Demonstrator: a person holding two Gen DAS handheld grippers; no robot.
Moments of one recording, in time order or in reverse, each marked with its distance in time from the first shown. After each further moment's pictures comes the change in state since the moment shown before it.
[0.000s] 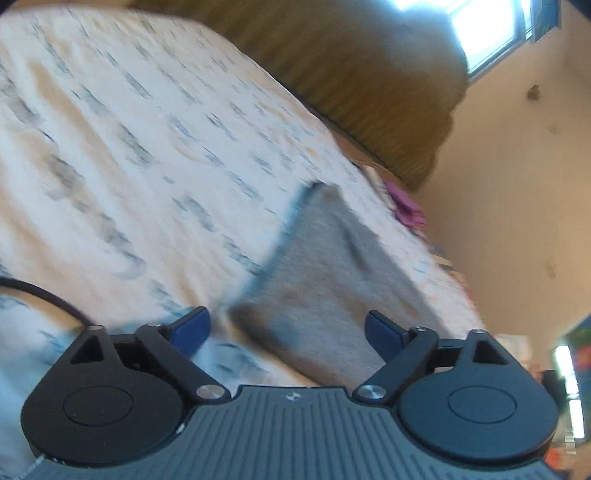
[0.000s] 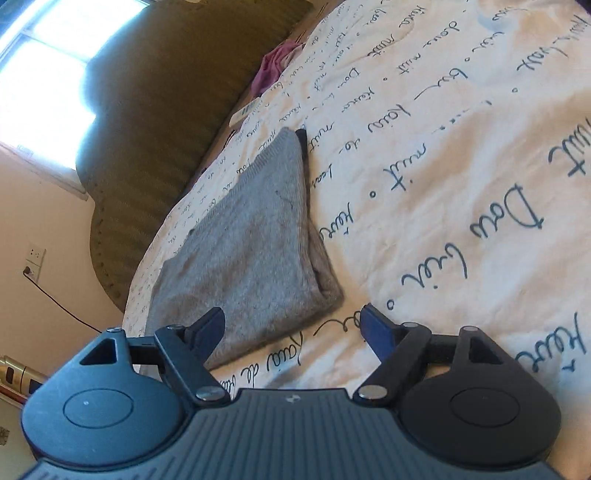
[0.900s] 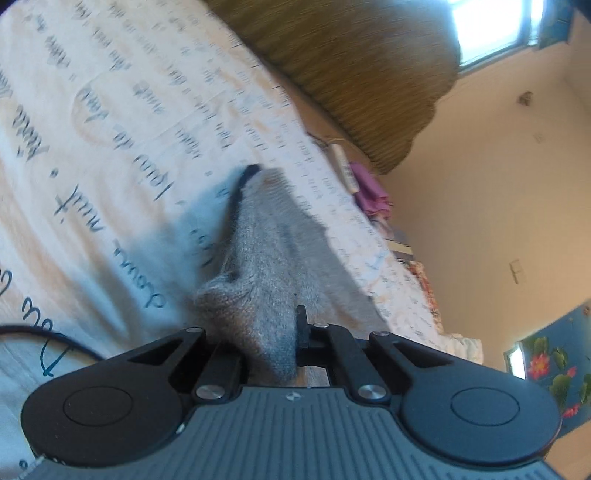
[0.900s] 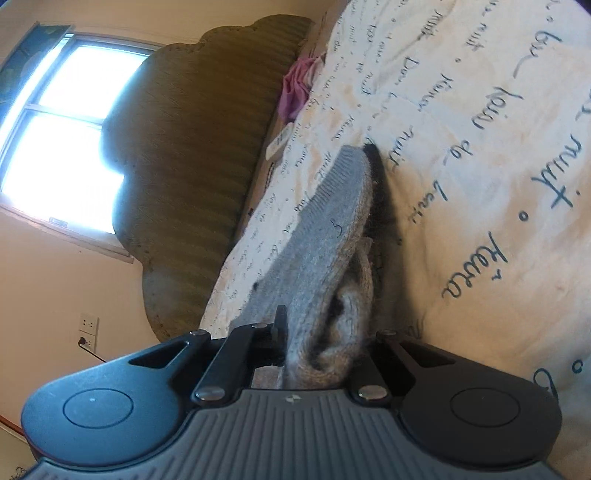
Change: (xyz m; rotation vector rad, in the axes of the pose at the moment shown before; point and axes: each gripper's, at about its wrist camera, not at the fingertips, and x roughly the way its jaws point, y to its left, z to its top) left arm 0.026 -0.038 0.034 -0.050 0.076 -0.078; right arm 0.048 0.035 0.032 0.165 -0.101 0.214
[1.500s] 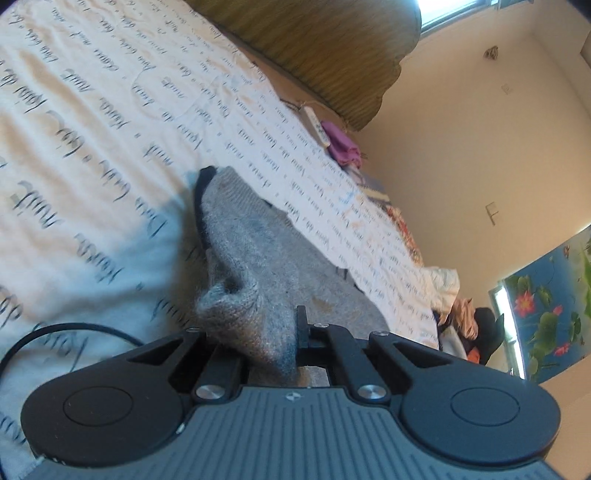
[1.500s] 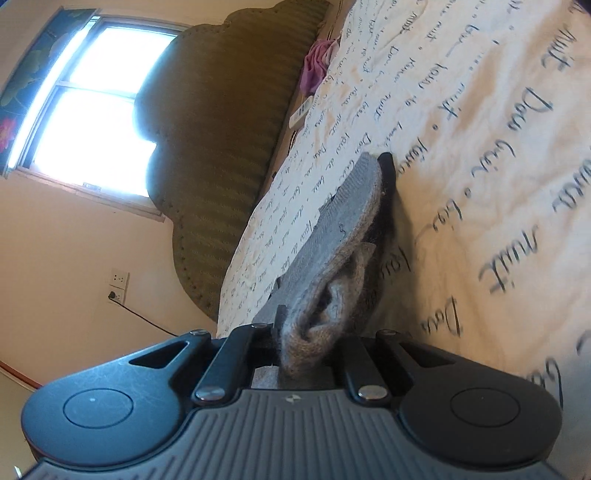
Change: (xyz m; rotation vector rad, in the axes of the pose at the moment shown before) left arm -0.125 0.014 -0.055 0.089 0.141 -0.019; right arm -0.122 -0.010 -0.088 0.027 0.105 0.049
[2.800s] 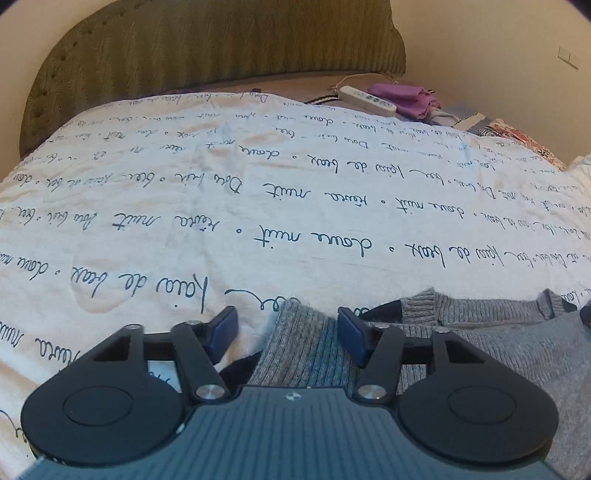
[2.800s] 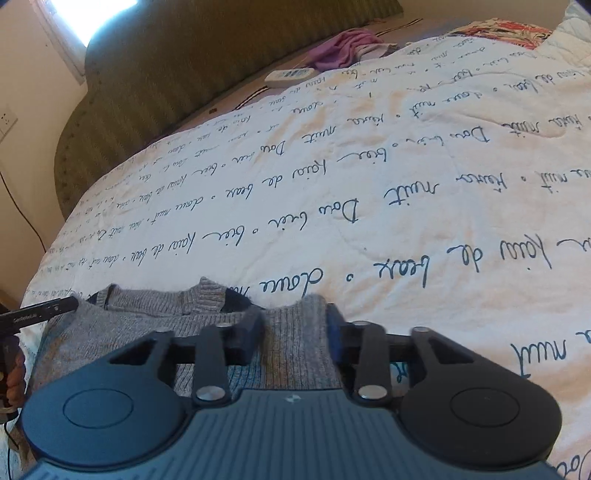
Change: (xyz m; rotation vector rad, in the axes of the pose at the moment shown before) left arm 0.192 -0.025 0.094 0.598 -0.033 0.507; right arm 0.165 0.020 0.109 -0.634 0.158 -0.467
